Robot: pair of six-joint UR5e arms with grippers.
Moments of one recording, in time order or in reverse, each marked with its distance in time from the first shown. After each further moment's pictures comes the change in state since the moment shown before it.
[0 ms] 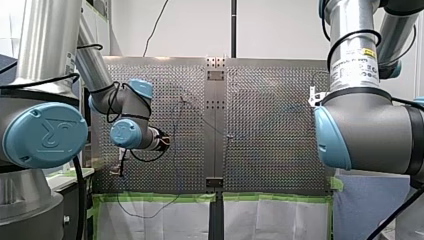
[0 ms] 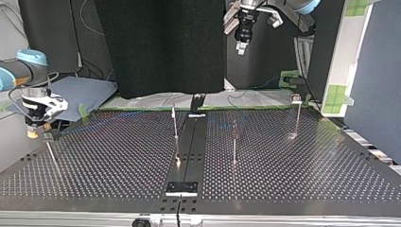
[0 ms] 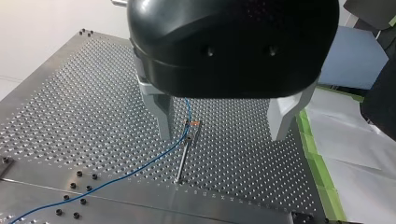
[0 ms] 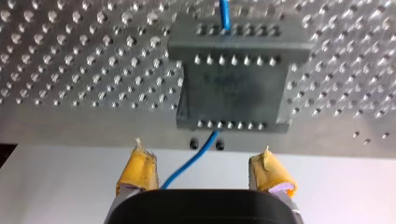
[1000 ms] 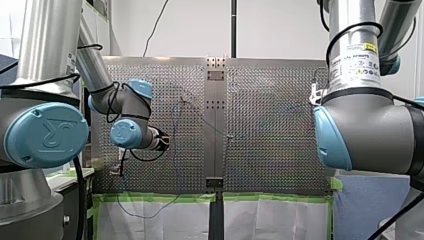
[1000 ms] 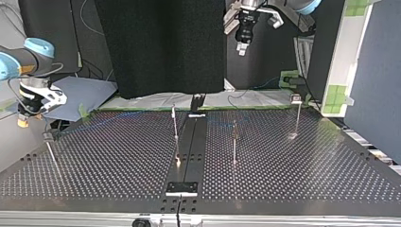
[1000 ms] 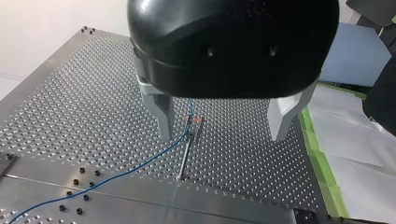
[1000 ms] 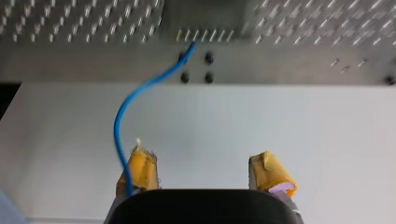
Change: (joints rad) left arm 0.009 0.000 0.000 0.004 0.000 -0.002; right arm 0.036 -0.113 0.147 -0.063 0.195 0.022
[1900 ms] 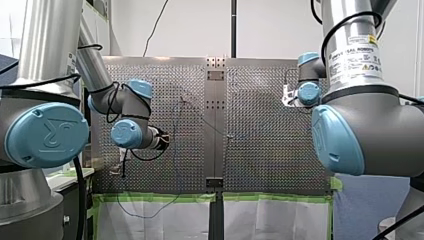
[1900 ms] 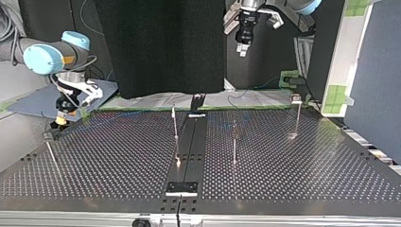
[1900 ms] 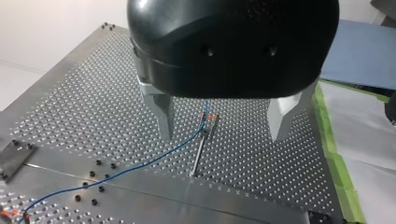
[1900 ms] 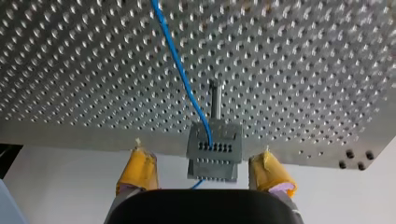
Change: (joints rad) left arm 0.006 0.000 0.001 0.021 -0.007 -0.062; right arm 0.229 -0.052 0.089 -0.017 0.167 -0.050
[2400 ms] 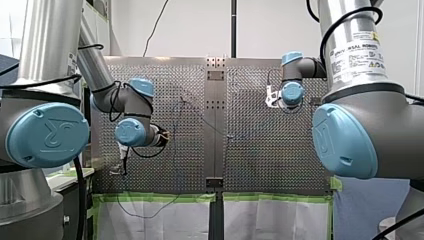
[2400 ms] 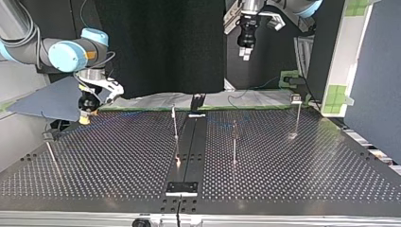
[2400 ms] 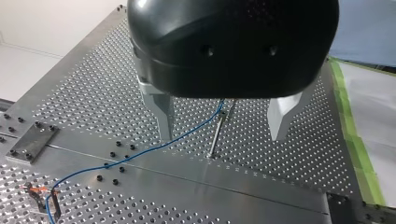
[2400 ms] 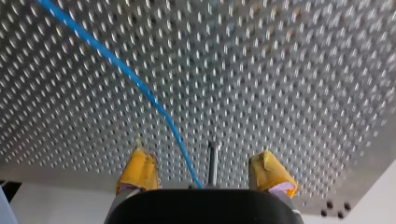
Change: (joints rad) left arm 0.004 0.000 0.027 0.001 -0.053 -0.014; right arm 0.133 0.000 0.003 0.011 0.050 -0.025
